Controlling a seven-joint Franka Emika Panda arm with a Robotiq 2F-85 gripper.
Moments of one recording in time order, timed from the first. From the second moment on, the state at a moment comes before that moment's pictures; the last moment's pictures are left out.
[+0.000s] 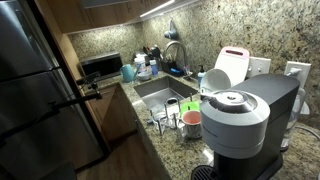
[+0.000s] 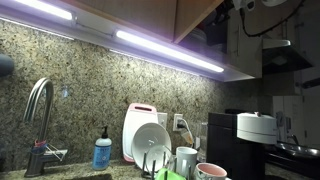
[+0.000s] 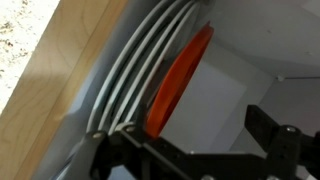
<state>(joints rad) -0.10 0.03 -0.01 -1.66 0.14 3.08 0.91</state>
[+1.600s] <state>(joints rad) -0.10 0.05 -0.01 -1.66 0.11 3.08 0.91</state>
